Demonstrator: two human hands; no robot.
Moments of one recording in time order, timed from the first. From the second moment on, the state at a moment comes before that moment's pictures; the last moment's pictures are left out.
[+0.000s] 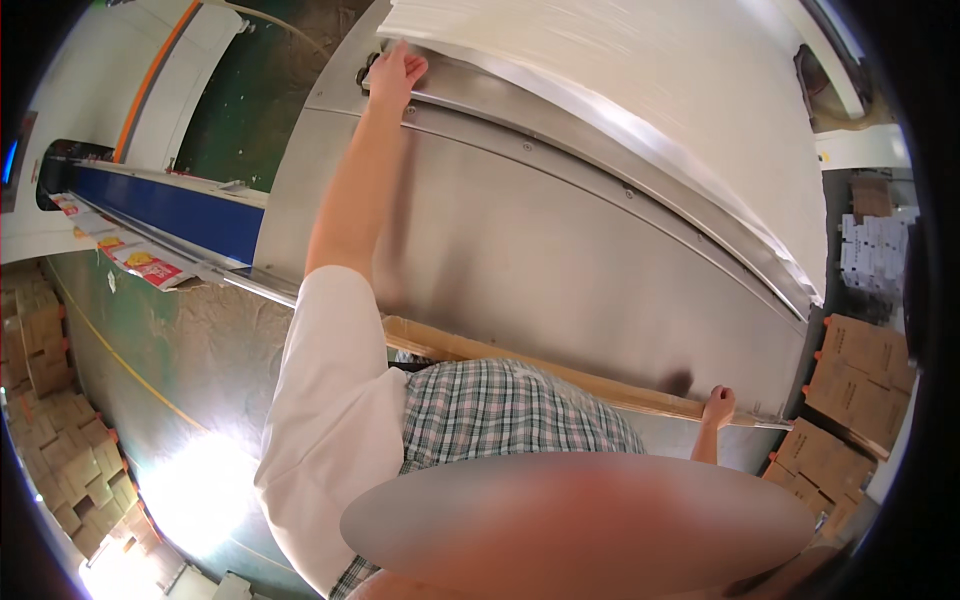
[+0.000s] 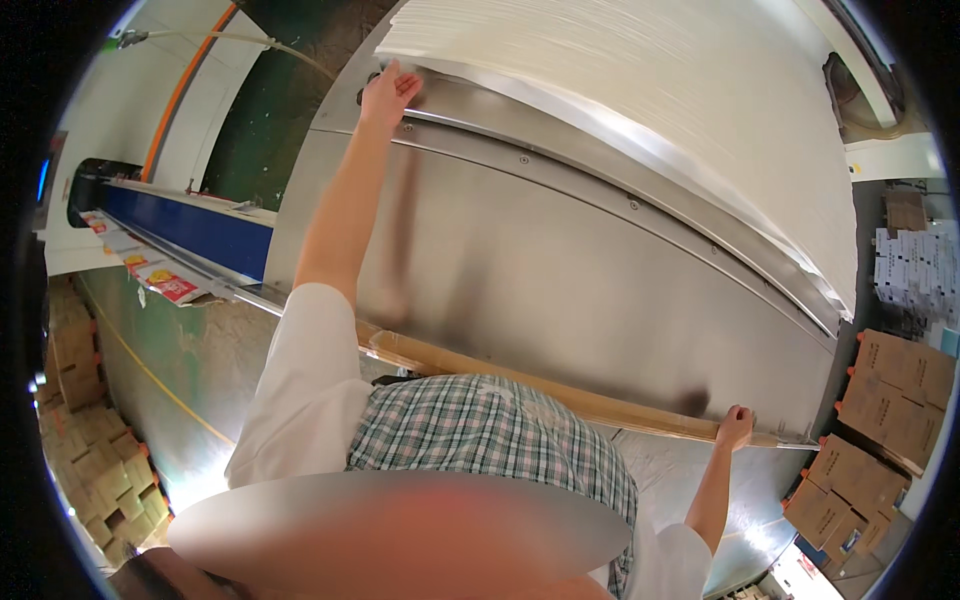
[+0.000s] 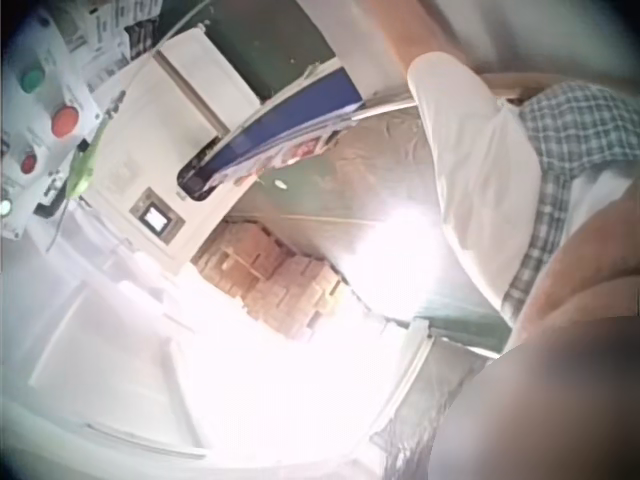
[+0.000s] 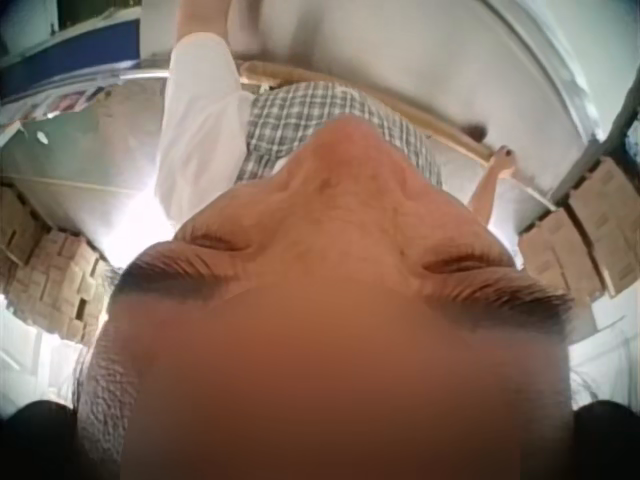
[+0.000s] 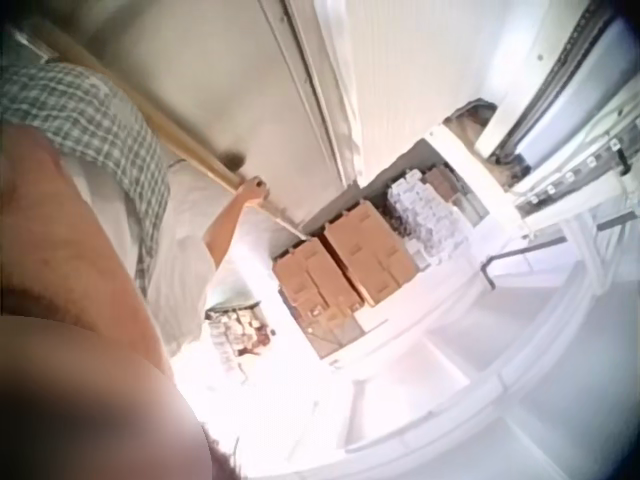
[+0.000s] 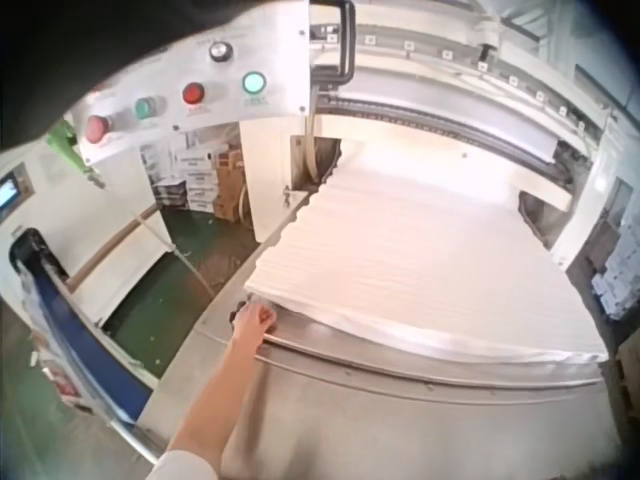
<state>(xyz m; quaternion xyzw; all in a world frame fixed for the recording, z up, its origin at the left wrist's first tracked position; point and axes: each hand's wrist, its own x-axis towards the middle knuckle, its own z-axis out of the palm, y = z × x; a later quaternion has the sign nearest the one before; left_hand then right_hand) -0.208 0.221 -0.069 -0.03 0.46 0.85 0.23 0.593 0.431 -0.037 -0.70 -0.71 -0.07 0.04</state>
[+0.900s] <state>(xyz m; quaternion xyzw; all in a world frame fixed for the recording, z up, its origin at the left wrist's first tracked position) -0.197 0.157 -0.076 -0.03 0.49 0.83 0.26 0.597 0.437 -0.042 -0.71 -0.70 -0.07 0.04</state>
